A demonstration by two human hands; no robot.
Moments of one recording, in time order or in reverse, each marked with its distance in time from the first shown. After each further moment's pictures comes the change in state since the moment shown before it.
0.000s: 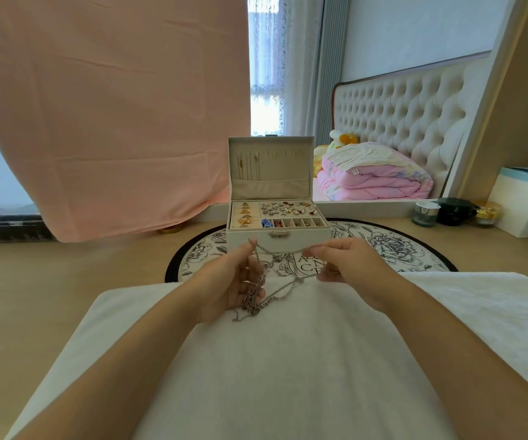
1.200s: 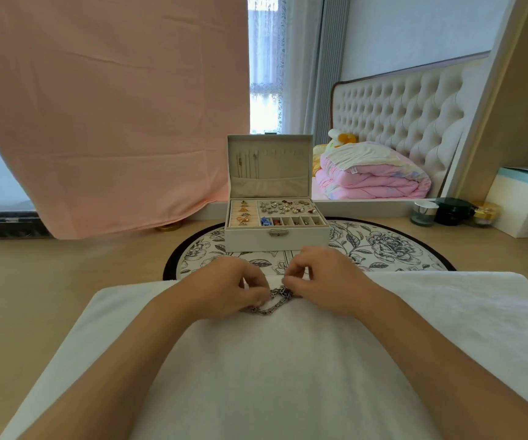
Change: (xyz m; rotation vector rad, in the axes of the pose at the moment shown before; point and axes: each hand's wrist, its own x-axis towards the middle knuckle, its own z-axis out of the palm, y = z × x) left_hand -0.014 0.003 -0.004 1.213 0.045 0.363; right_hand 0.000 0.012 0.024 -0.881 -0.069 -0.389
